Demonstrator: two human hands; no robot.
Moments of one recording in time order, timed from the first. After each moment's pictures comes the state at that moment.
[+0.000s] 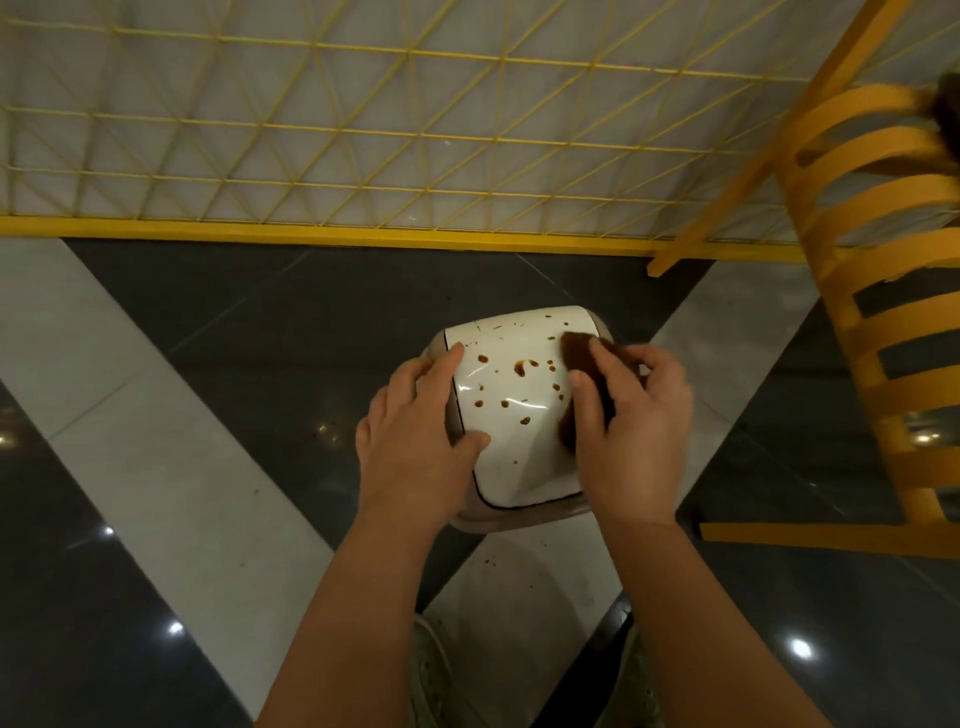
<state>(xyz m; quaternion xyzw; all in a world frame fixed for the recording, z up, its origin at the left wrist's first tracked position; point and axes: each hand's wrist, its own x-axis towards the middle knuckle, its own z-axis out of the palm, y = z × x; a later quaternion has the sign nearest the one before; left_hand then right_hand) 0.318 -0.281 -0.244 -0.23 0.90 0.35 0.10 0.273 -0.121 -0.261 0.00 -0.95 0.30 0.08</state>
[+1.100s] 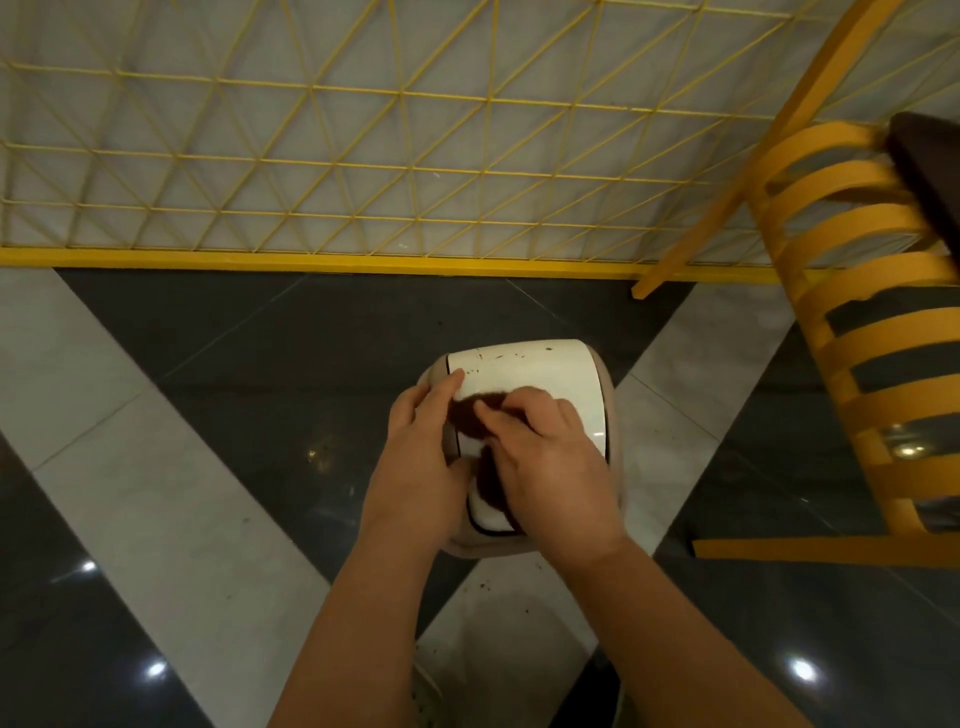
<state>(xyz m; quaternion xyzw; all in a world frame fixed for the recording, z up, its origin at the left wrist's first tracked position) 0.320 -0.277 -0.247 -0.22 0.84 0.49 0.10 0.290 -0.147 -0.251 0.27 -0.95 0.17 0.00</state>
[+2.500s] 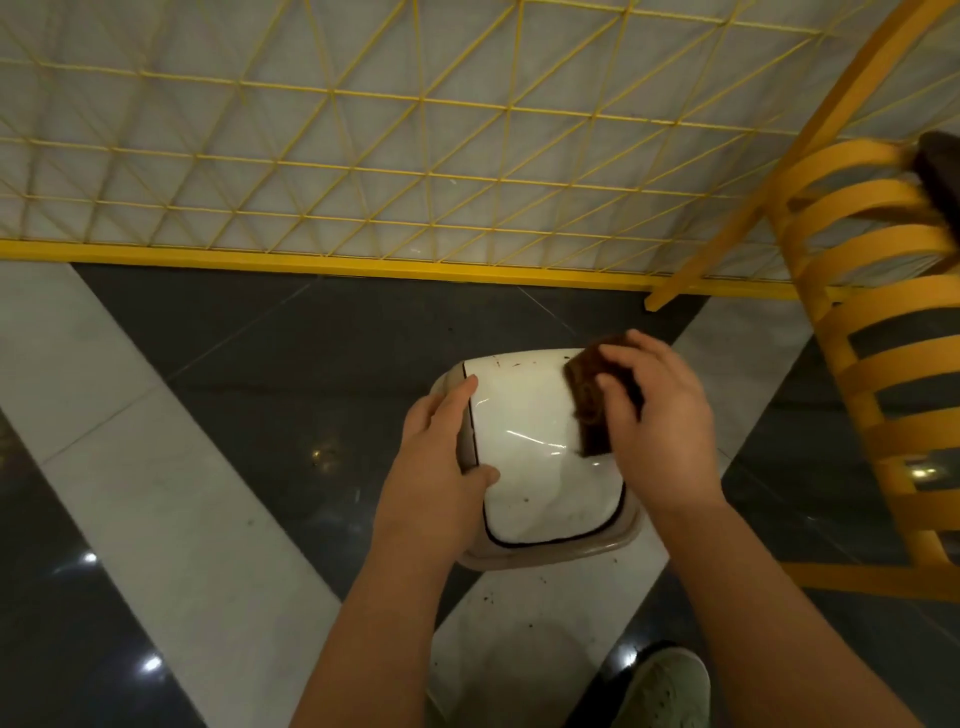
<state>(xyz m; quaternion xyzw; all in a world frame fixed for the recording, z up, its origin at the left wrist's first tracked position) 0.315 -0.279 -0.244 -0.23 0.84 0.48 0.12 0.231 -0.109 -0.238 0.06 -0.95 0.29 0.01</state>
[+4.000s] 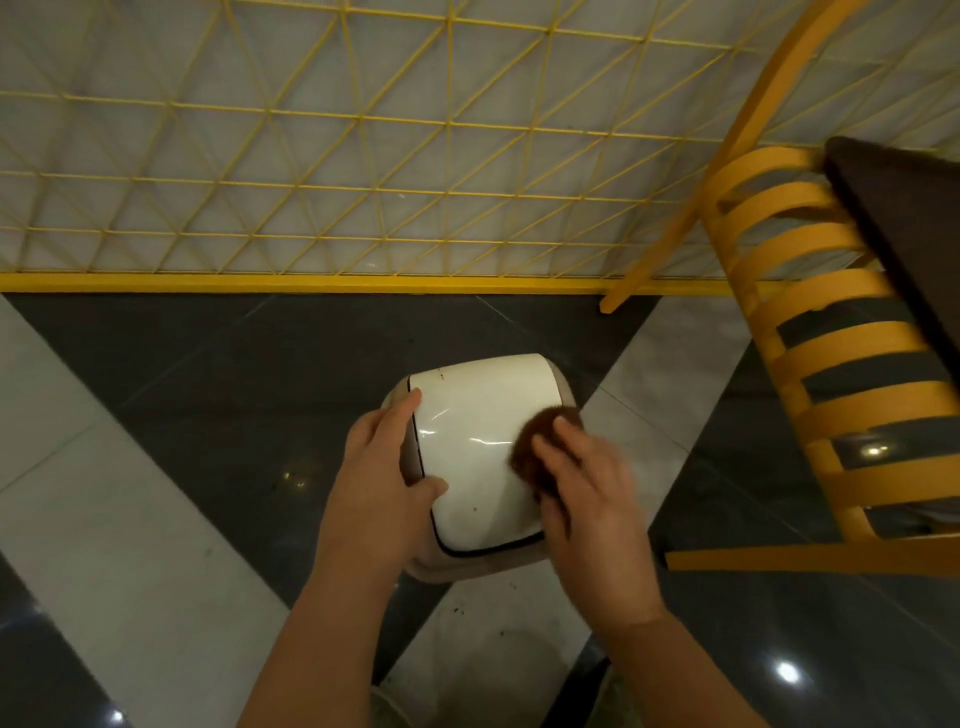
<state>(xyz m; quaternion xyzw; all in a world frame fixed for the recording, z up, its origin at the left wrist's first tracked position) 0.312 -0.275 -0.241 -0.24 0.85 0.44 0.13 0.299 -0.084 -0.266 0.16 -0.96 0.23 0.01</state>
